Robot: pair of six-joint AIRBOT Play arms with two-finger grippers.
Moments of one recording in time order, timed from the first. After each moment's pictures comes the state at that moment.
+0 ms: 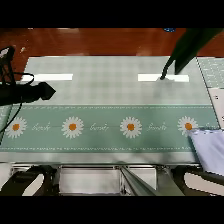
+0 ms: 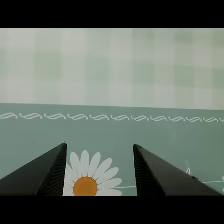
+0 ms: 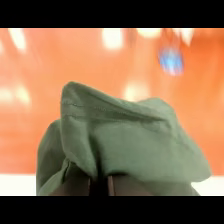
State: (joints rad) left arm -0.05 -0.79 0.89 1.32 -1.04 -1.64; right arm -0.06 -1.33 2.01 -1.48 0.94 1.47
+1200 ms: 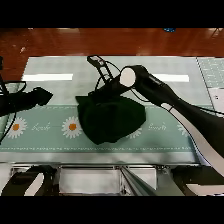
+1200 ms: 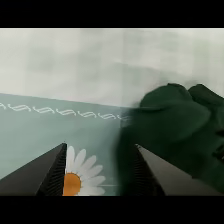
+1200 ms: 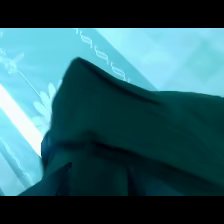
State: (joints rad) left arm 0.02 -0.69 0.80 1.22 -1.02 -1.64; right arm 0.67 -1.60 1.54 -1.00 0.97 1.44
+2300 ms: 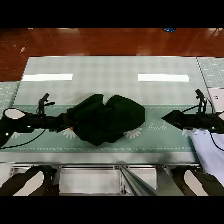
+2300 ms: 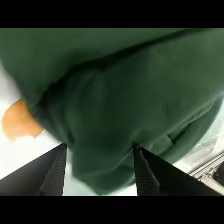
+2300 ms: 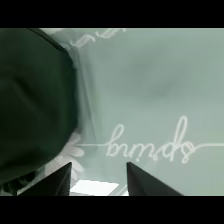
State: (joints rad) left arm 0.12 -1.05 0.47 0.69 -1.07 -1.16; right arm -0.30 -0.87 0.51 -0.86 1.12 1.32
